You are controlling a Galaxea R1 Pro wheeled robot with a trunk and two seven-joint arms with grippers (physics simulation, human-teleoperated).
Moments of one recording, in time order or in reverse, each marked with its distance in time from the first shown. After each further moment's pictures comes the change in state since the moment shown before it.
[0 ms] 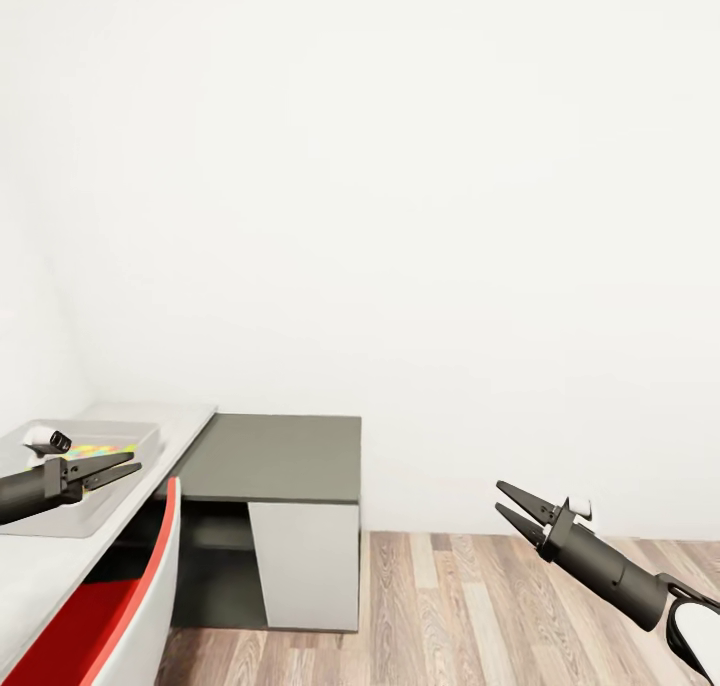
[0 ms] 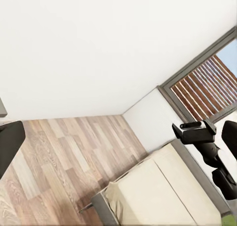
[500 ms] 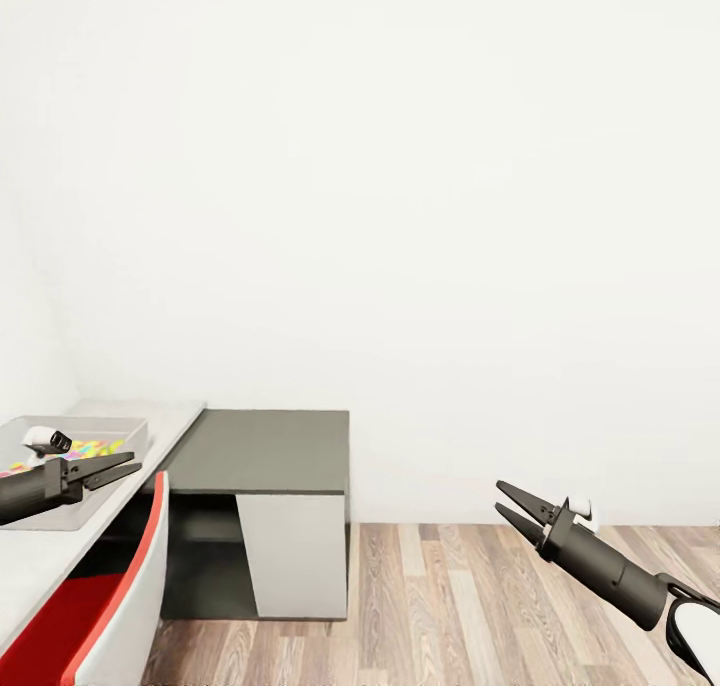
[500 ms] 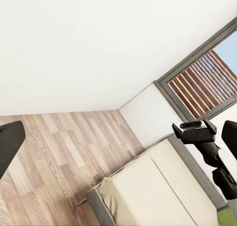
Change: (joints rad) left arm 0.001 -0.001 0.000 -0.003 -0.001 0.000 0.000; right arm 0.000 0.000 0.001 -0.001 0.001 0.000 0.000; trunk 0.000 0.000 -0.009
